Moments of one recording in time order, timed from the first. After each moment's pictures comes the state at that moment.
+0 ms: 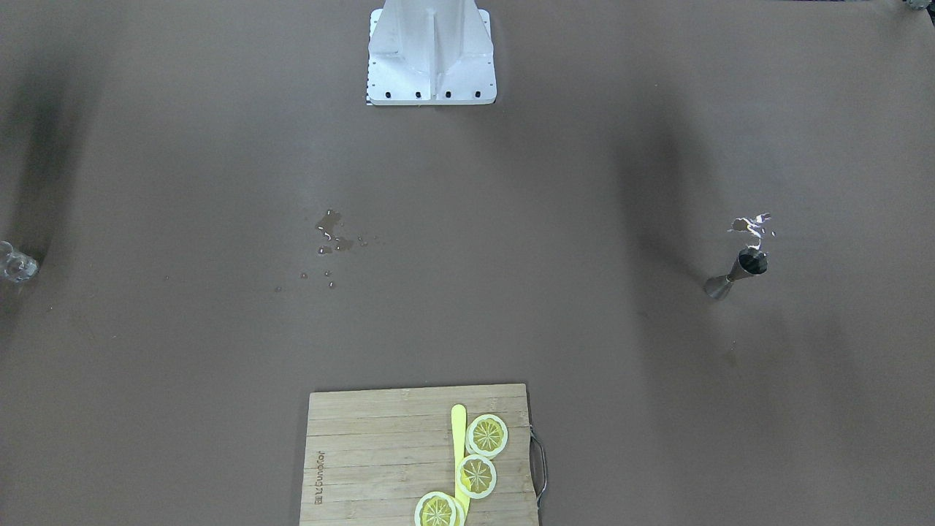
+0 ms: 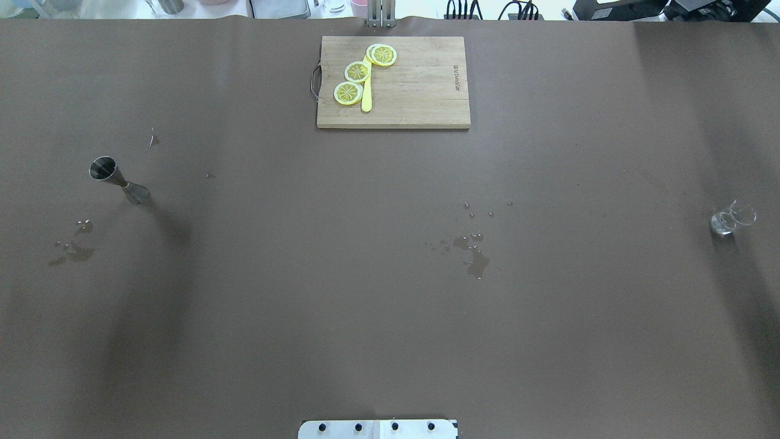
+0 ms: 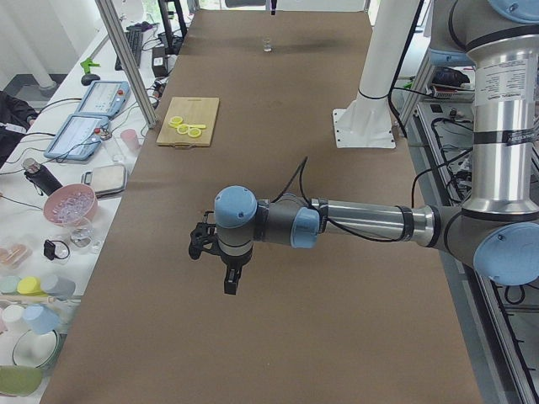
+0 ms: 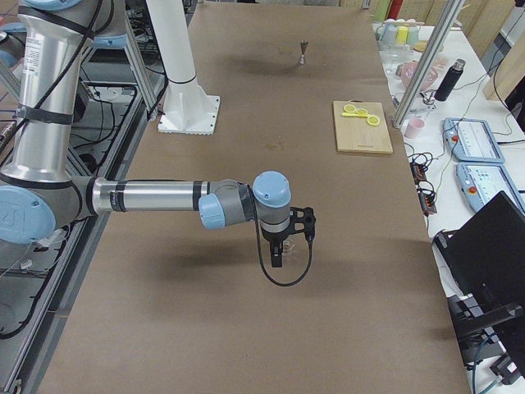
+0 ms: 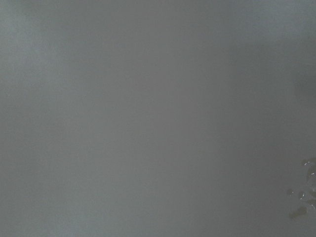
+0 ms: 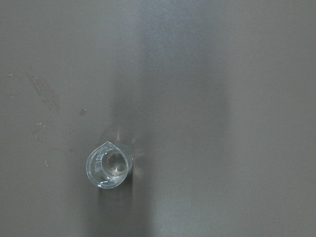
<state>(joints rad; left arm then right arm) -1.58 -1.49 -1.72 -1.63 -2.35 0.02 1.45 -1.78 1.80 -1.35 2.33 0.22</state>
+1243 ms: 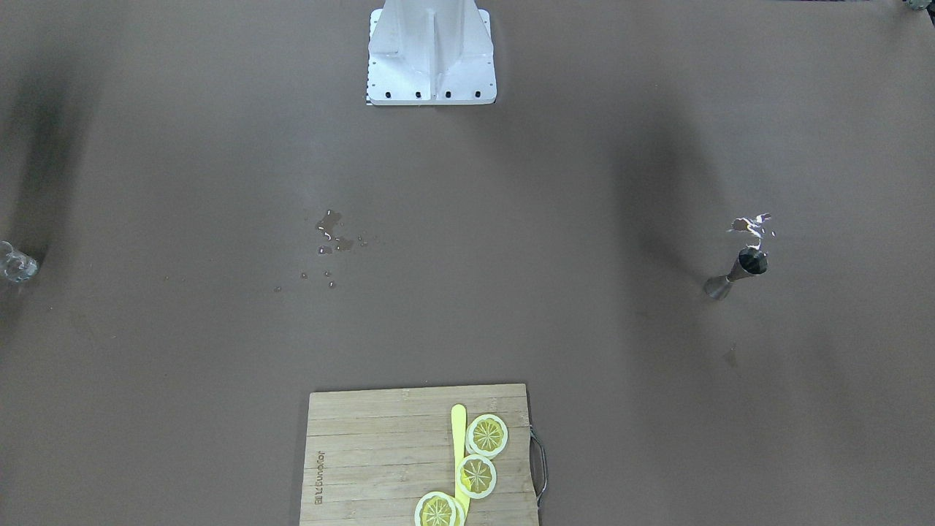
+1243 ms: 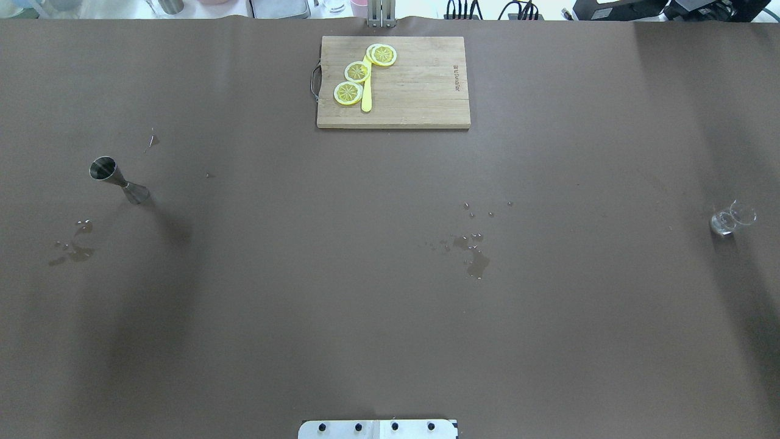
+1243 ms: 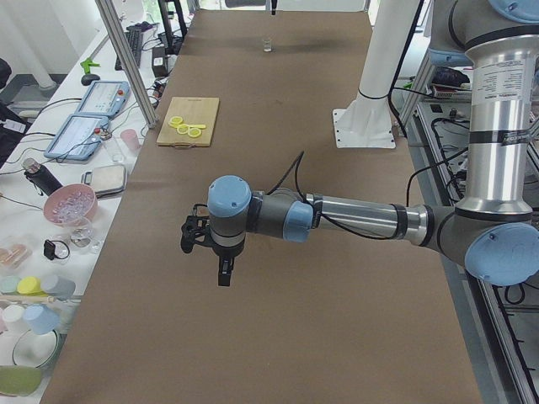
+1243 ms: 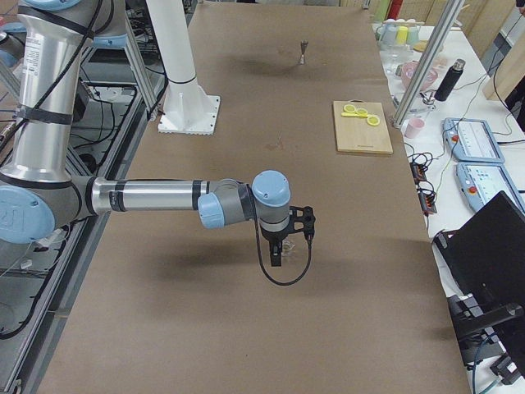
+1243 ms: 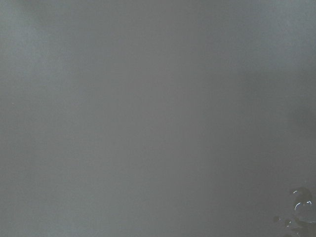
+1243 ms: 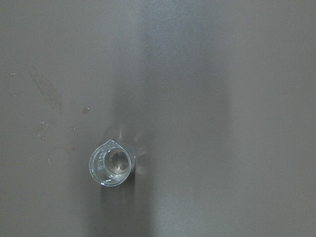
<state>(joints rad) -1.58 -1.53 -1.73 -1.65 -2.35 -0.15 1.45 -1.78 1.81 -1.35 2.34 0.22</state>
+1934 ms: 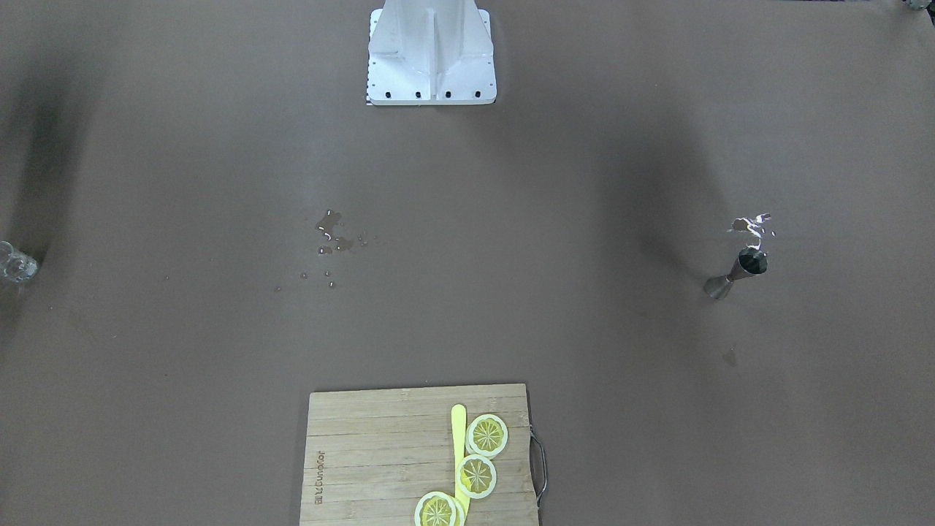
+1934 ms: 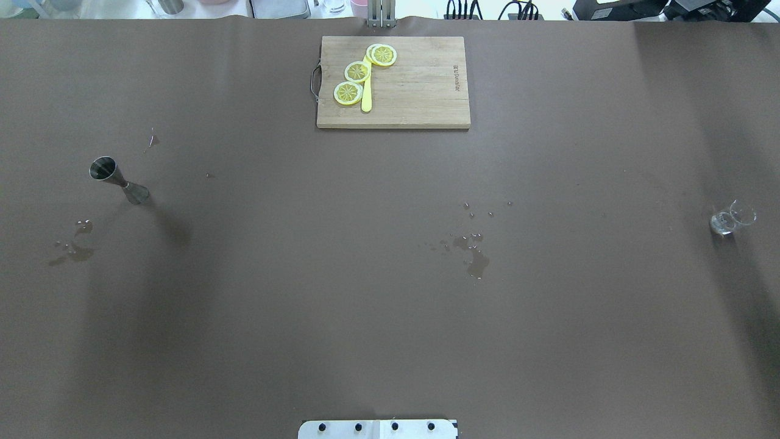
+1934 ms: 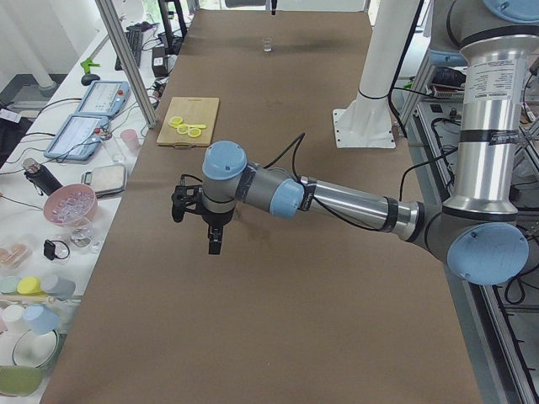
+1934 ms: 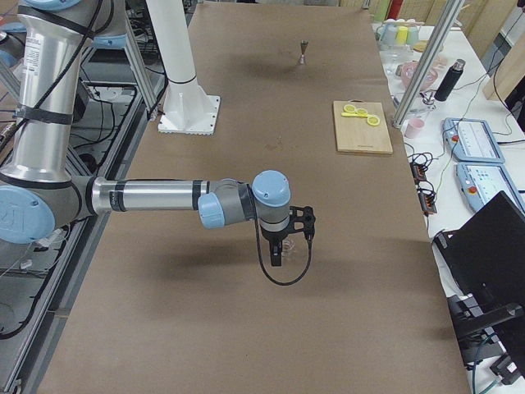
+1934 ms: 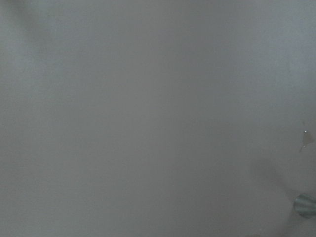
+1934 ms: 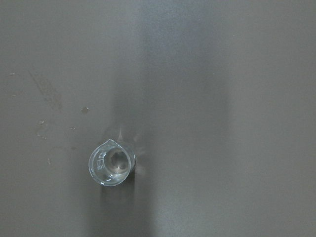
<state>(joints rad) -1.52 -1.58 -1.81 -1.72 -2.32 -0.43 1.45 -1.78 1.81 -1.35 2.34 0.22</state>
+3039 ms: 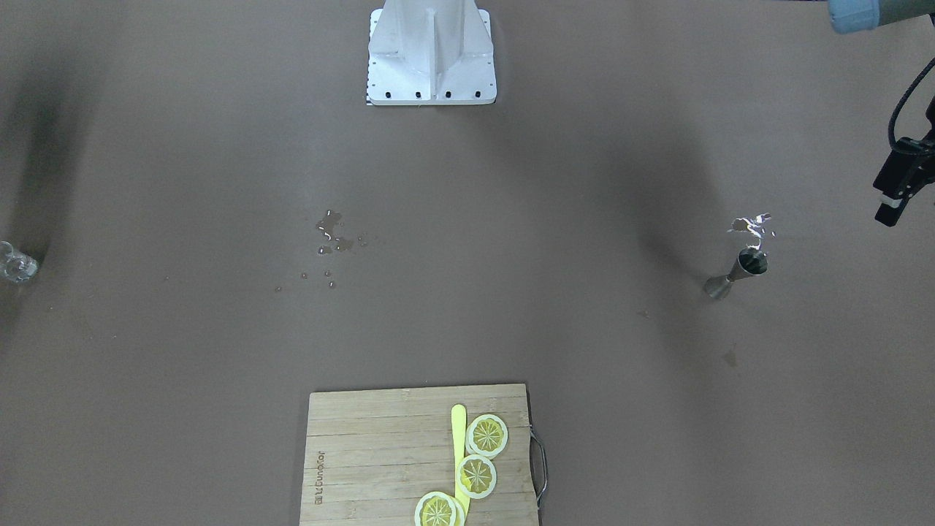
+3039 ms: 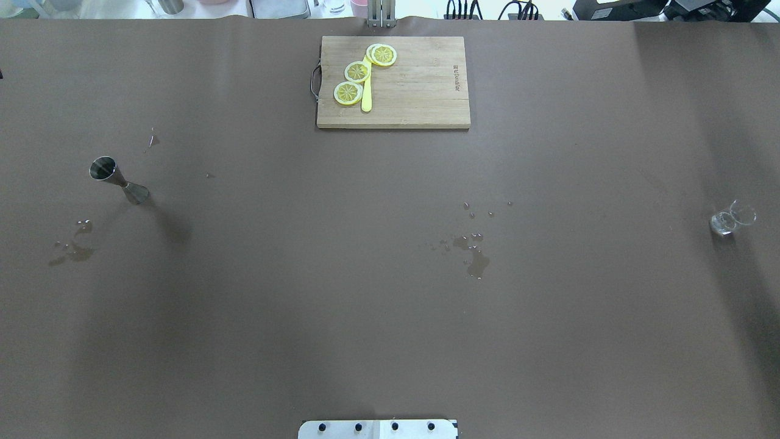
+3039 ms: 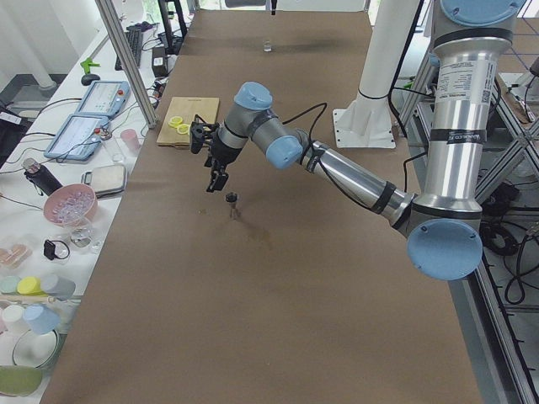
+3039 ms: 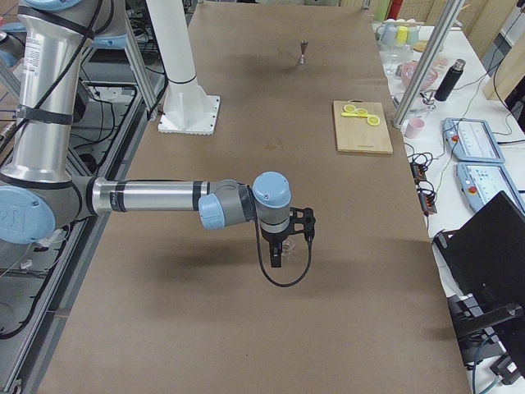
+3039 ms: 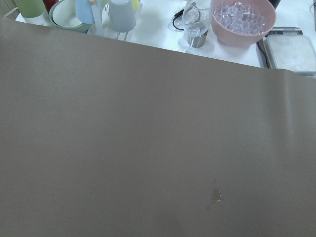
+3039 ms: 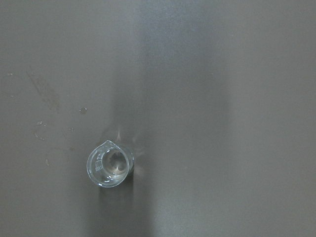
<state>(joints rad) -1.22 -1.61 -2.03 -1.89 -1.92 -0.97 1.45 -1.78 1.80 -1.35 2.33 0.22</state>
